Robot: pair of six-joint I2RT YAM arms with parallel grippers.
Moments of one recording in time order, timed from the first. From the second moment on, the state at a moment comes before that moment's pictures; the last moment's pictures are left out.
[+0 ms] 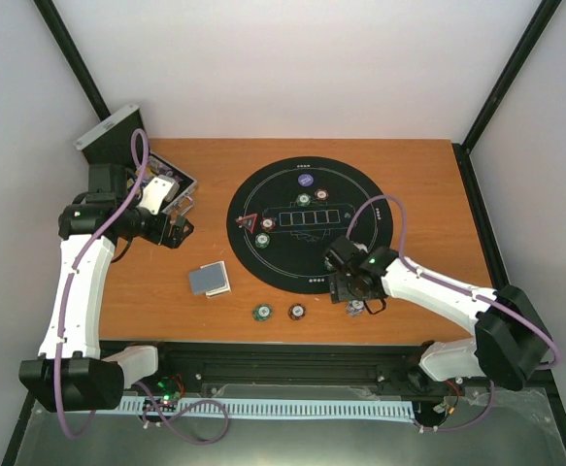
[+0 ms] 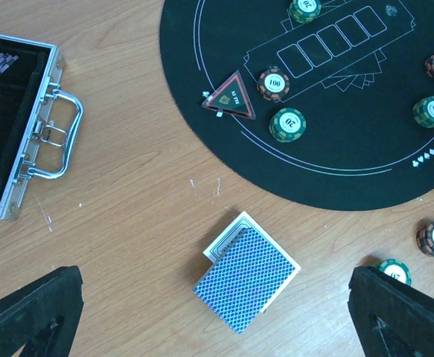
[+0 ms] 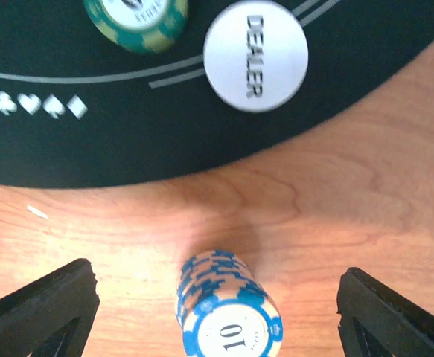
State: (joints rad) left arm 0.07 1.16 1.30 -1.12 0.40 0.37; right arm 0.77 1.33 0.84 -0.85 0.22 0.62
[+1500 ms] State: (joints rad) left arm 0.07 1.16 1.29 -1.12 0.39 0.37; right arm 0.77 1.32 0.70 -0.79 0.14 0.68
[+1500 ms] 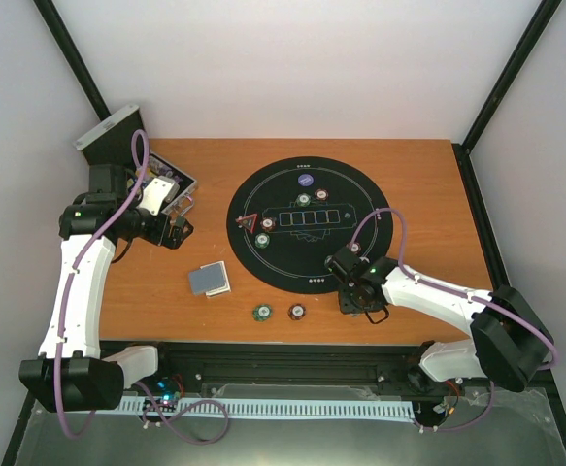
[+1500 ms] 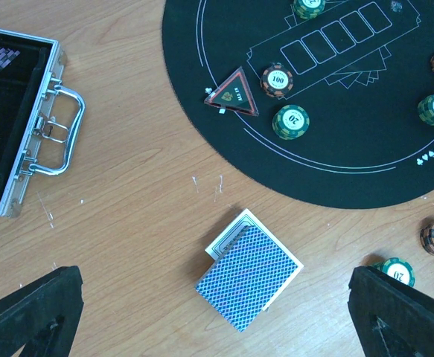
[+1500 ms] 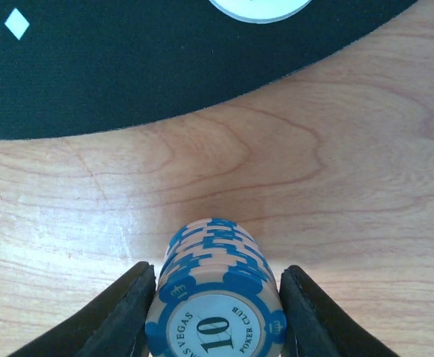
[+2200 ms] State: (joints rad) left arm 0.07 1.16 1.29 -1.12 0.39 0.37; right arm 0.78 1.33 1.01 -0.94 0.18 0.63
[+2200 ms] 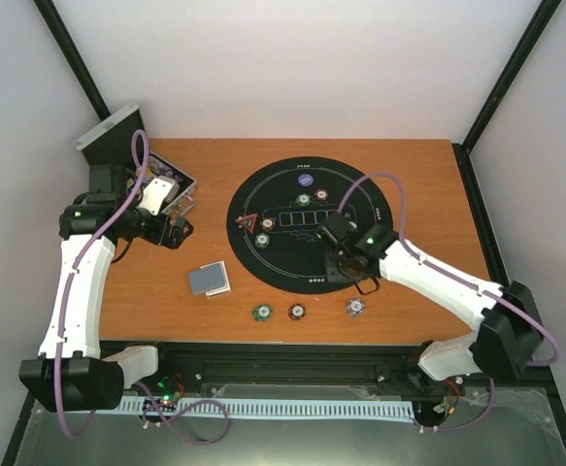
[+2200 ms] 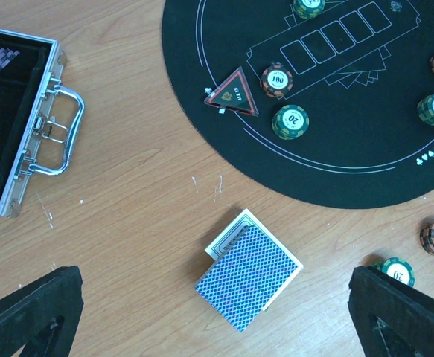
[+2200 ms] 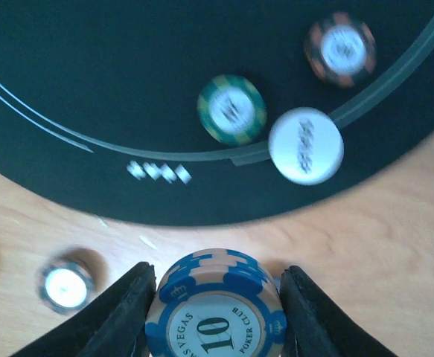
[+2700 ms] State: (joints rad) left arm 0.07 1.17 1.29 -1.12 0.40 0.37; right arm 0.75 2.20 1.96 -0.95 0.18 0.42
